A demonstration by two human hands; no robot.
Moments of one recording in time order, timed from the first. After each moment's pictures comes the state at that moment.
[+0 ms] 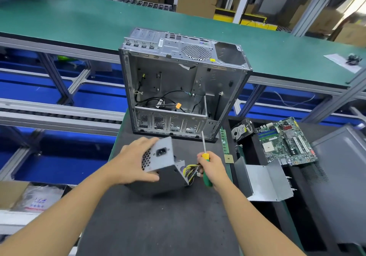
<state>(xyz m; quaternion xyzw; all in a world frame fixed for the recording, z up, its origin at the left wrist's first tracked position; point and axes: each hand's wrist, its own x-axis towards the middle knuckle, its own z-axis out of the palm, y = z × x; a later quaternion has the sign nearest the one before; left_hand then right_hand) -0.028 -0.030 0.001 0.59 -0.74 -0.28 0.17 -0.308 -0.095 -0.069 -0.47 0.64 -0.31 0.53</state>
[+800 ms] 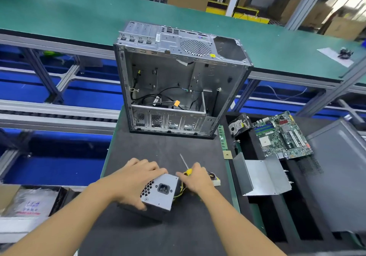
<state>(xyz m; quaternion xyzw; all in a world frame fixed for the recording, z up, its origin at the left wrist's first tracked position) -0.032 -0.020 -0.021 0.45 -0.87 -0.18 -0.07 -0.266 -0.070 -0.089 -0.58 0.73 -0.01 0.36</state>
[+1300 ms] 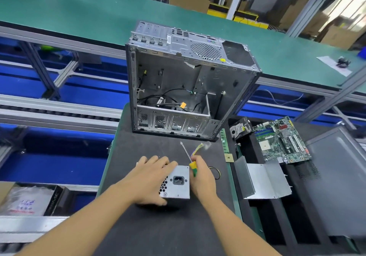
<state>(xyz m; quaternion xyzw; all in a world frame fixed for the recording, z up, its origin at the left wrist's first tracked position) -0.054 -0.022 -0.027 0.50 -0.85 -0.13 -0.03 -0.263 -0.058 -0.094 -0.64 0.70 -0.17 0.27</state>
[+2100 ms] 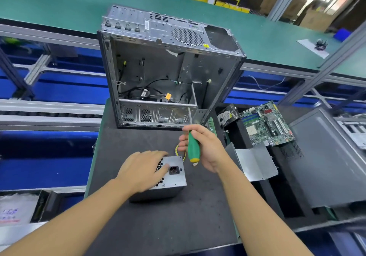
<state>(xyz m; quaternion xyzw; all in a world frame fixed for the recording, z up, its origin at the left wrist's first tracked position) -0.069 -0.043 -0.050 0.56 -0.80 -0.17 0.08 -0.276 -0.088 0.005 -0.39 0.42 -0.42 0.70</state>
